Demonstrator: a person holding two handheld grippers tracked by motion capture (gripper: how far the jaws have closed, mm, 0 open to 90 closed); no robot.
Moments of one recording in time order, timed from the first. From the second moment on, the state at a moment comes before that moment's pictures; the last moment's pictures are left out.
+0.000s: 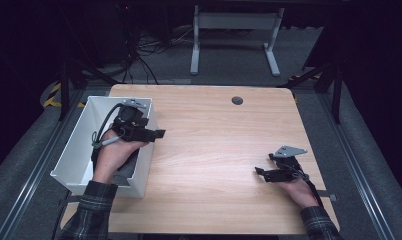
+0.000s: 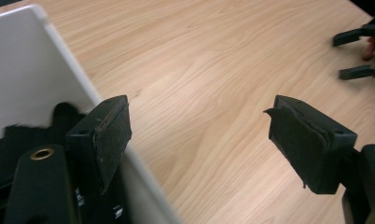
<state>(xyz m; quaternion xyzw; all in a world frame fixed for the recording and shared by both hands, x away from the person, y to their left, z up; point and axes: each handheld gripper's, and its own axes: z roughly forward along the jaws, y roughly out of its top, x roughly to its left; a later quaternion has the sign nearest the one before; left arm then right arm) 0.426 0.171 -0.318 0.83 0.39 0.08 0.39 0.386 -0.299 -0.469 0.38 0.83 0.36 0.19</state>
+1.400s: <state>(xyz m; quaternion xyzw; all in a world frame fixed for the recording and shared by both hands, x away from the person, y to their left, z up) 0.385 0.056 -0.456 0.89 0.30 0.08 0.33 0.386 -0.299 -0.469 0.38 0.83 0.36 0.18</state>
